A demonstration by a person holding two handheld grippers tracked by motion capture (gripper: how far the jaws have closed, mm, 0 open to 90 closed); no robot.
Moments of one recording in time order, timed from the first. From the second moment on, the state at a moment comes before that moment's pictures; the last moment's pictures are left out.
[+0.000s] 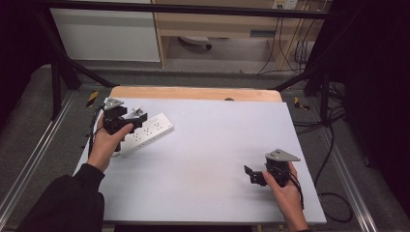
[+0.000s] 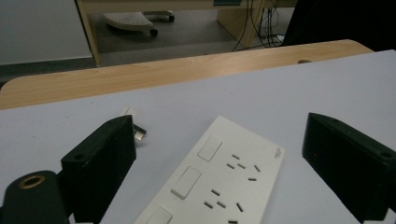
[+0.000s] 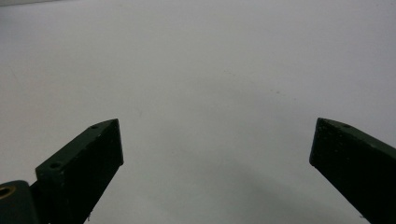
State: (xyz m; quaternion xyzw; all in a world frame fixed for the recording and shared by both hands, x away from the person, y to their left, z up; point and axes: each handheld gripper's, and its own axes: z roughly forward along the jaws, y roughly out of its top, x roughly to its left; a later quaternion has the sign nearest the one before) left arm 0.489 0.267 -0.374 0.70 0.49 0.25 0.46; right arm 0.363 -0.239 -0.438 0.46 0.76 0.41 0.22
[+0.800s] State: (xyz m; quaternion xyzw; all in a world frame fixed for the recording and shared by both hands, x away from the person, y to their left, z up) left arm 0.509 0.269 -0.397 0.70 0.51 0.26 0.43; right arm 0.363 -0.242 -0.437 0.46 0.75 0.42 0.22
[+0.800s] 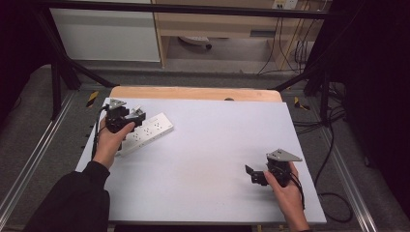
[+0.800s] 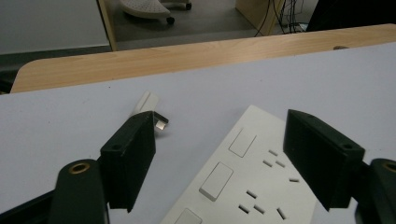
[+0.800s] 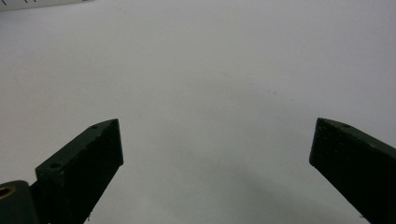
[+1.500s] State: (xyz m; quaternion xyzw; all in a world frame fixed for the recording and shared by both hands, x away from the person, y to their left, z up) left arm 0.520 0.270 -0.414 0.70 0.55 0.24 0.39; right arm 0.363 -0.247 -0.436 0.47 0.75 0.42 0.22
